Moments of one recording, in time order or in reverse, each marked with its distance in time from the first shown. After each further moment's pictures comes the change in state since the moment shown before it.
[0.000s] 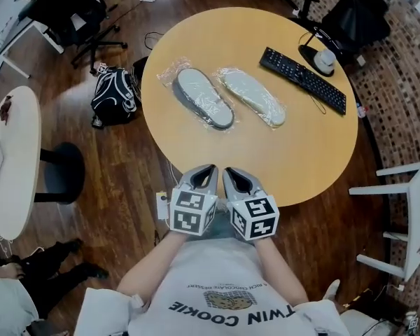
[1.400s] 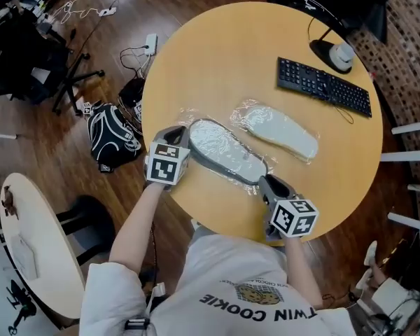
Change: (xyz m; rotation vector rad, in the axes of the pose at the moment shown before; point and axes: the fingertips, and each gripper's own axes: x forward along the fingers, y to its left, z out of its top) left arm 0.215 0.306 0.144 0.377 0.222 -0.061; right arm 0.150 -0.117 0.040 0.491 0.036 -0.265
